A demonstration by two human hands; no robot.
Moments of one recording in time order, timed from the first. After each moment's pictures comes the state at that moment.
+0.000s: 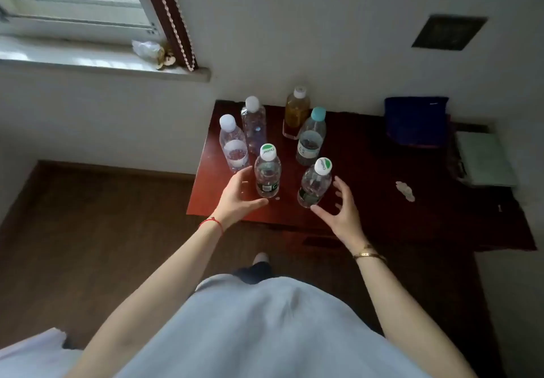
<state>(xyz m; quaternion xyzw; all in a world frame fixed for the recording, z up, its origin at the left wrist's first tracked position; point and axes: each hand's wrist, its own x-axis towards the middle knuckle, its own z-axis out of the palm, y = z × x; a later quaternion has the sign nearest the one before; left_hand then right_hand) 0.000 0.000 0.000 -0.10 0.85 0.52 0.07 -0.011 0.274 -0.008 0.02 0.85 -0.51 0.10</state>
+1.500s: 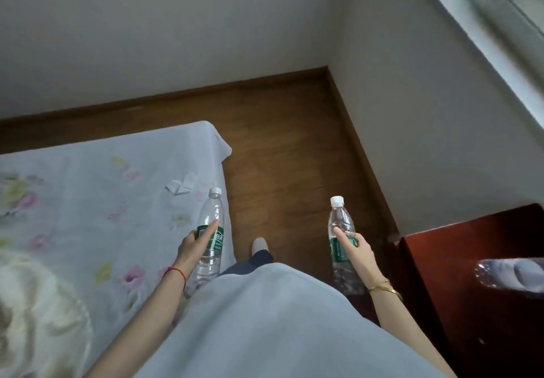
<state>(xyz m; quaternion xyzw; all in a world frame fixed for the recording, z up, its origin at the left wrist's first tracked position) 0.495 -0.135 -0.049 -0.76 0.29 0.56 -0.16 0.128 -0.069 -0.051 -0.25 0.79 -0.25 0.50</state>
